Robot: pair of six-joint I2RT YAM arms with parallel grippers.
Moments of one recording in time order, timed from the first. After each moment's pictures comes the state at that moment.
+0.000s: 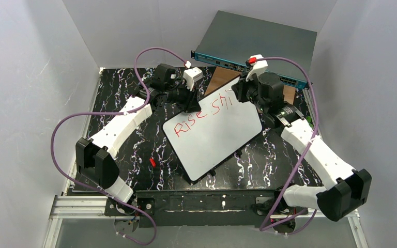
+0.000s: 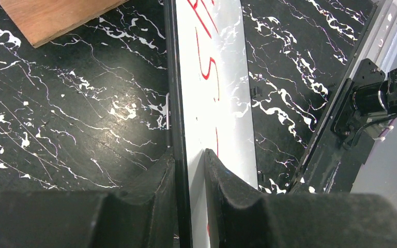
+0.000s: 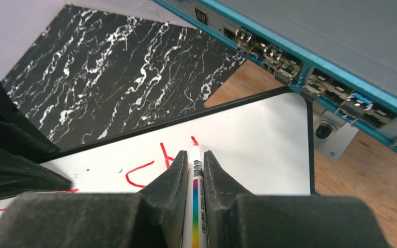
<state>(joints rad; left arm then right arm) -0.52 1.59 1.50 -0.64 0.56 0.10 0.53 1.24 1.19 -0.20 0.05 0.16</state>
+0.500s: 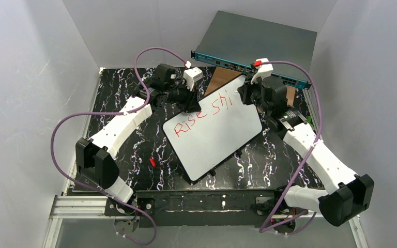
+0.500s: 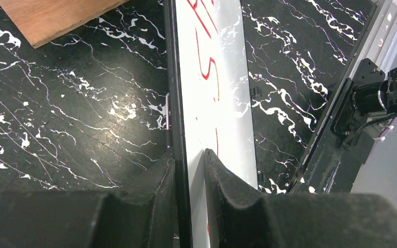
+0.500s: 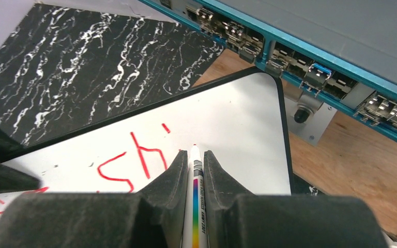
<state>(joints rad) -0.52 1.59 1.50 -0.64 0.56 0.10 0.51 1.17 1.13 -0.20 0.10 0.16</state>
